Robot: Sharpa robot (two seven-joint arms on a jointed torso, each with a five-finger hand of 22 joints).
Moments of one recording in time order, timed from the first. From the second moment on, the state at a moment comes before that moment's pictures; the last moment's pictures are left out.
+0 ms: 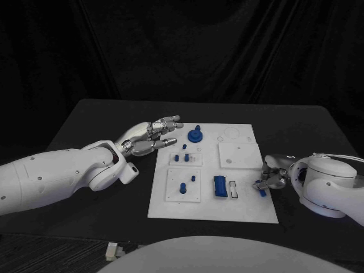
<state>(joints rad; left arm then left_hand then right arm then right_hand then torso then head) 1.09 -0.92 -0.21 1.48 -0.60 -0.16 0.68 1.51 0.22 -0.28 0.29 0.36 0.46 0.09 0.05 0.05 0.02 0.05 0.30 0.03 0.00 0.08 0.00 0.00 0.16 0.05 0.26 0.03 0.12 1.12 -1.02 -0.20 1.77 -1.44 -0.04 -0.62 1.31 -0.01 -0.10 0.16 0.62 1.11 0.02 0.17 0.58 1.47 -0.06 1.53 1.31 1.47 -0.12 1.44 1.24 0.02 1.47 -0.01 1.44 1.31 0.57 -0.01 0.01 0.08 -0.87</state>
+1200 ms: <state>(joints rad) 1.09 -0.91 -0.21 1.47 -0.60 -0.14 0.68 1.52 0.22 -0.28 0.29 0.36 0.46 0.09 0.05 0.05 0.02 0.06 0.30 0.03 0.00 0.08 0.00 0.00 0.16 0.05 0.27 0.04 0.12 1.14 -0.98 -0.21 1.79 -0.87 -0.17 -0.62 1.30 -0.02 -0.07 0.14 0.76 1.12 0.02 0.17 0.49 1.46 -0.06 1.53 1.31 1.47 -0.11 1.43 1.23 0.02 1.47 -0.01 1.42 1.31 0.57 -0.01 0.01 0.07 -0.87</state>
